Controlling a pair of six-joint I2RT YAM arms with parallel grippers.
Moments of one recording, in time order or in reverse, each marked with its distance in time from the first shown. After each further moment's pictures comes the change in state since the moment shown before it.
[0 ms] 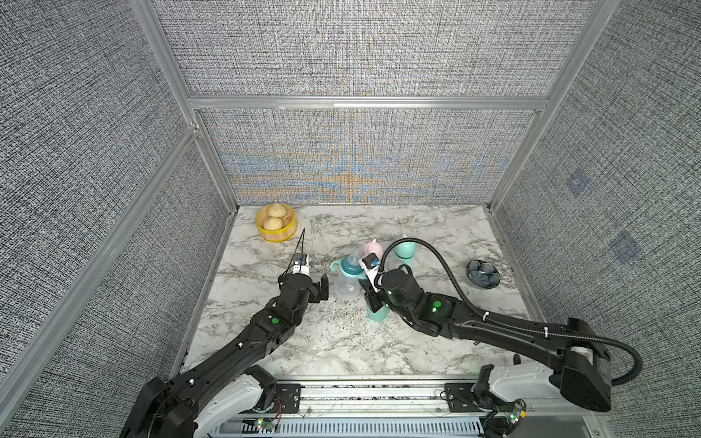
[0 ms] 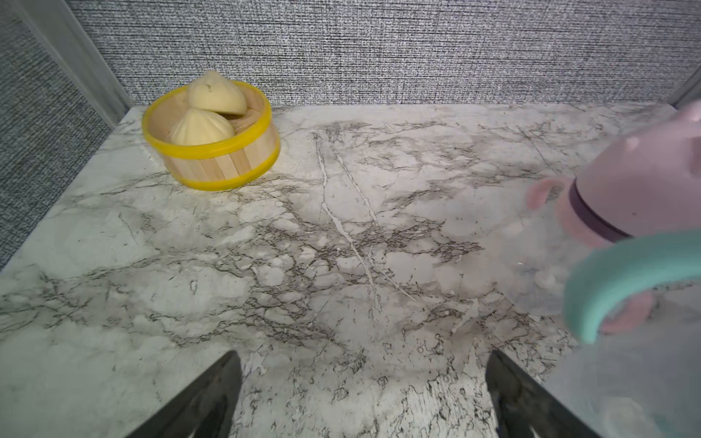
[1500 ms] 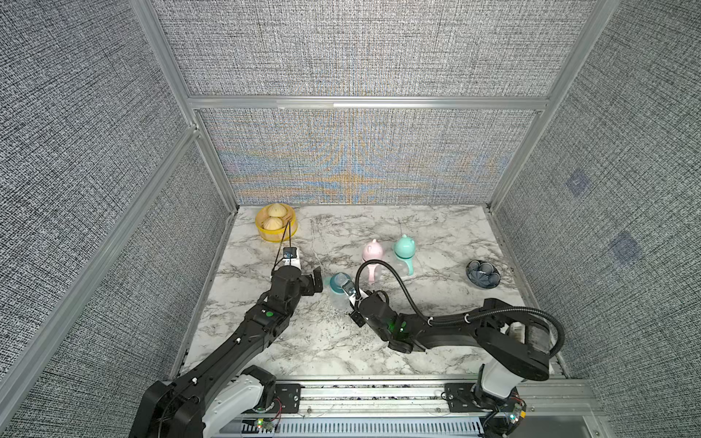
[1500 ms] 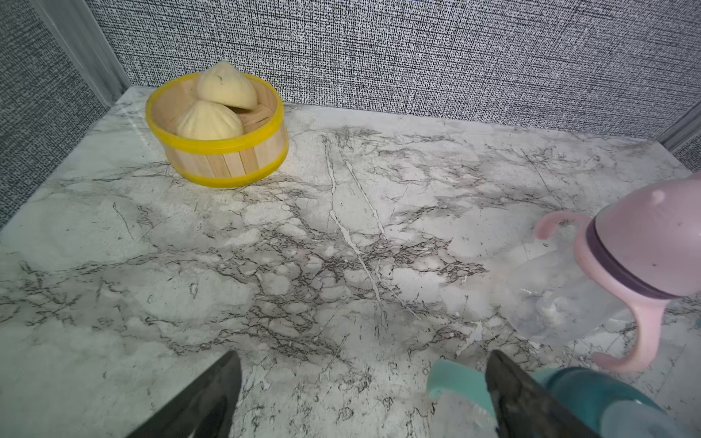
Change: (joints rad) left arm 0.123 0.018 0.019 0.020 0.138 -0.010; right arm 0.078 0.328 -0.158 0.495 0.187 -0.172
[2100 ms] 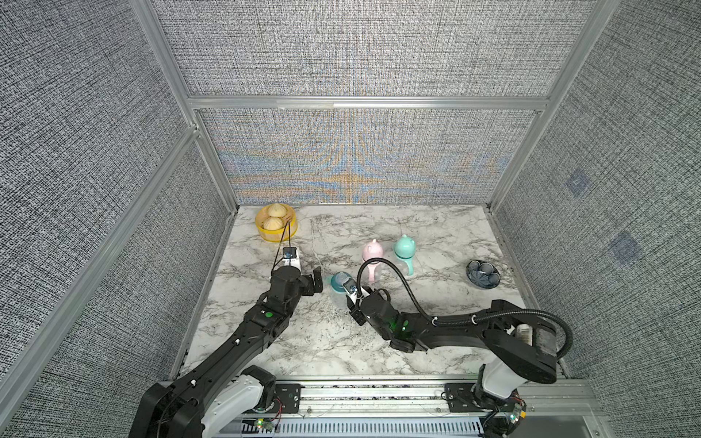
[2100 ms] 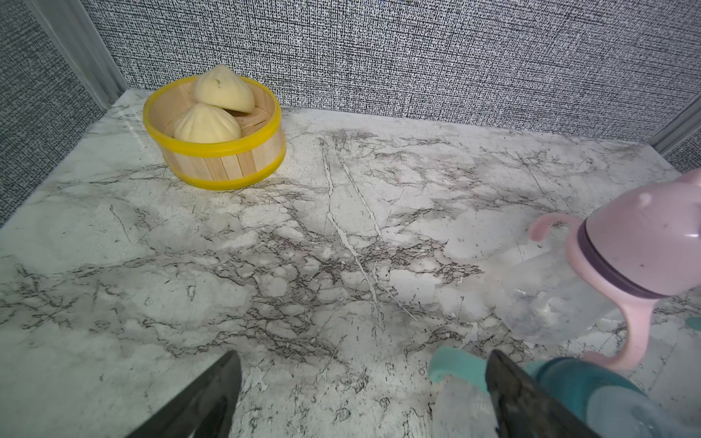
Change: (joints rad) left arm 0.000 -0.011 -0.001 0.000 0.007 0.000; right arm 0.000 -0.045 0.004 -0.026 -0.003 0.002
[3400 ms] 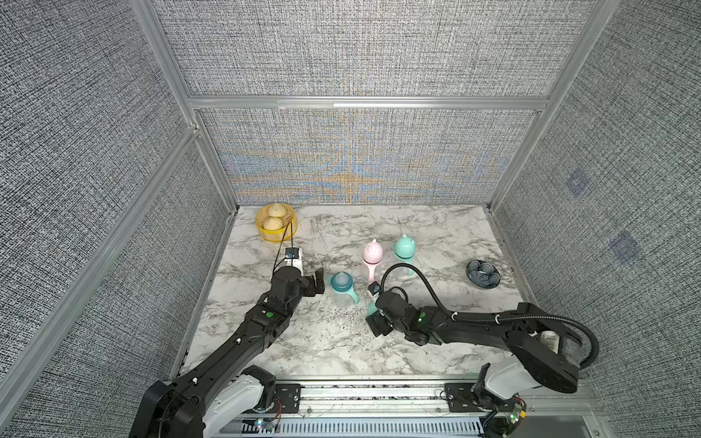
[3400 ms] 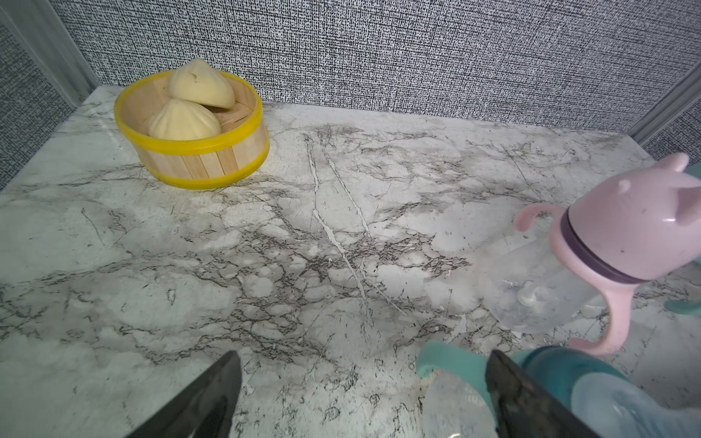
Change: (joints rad) left arm 0.000 0.010 -0.009 0.021 0.046 0.011; right arm -0.138 -0.106 -0.073 -0.468 -0.234 0.265
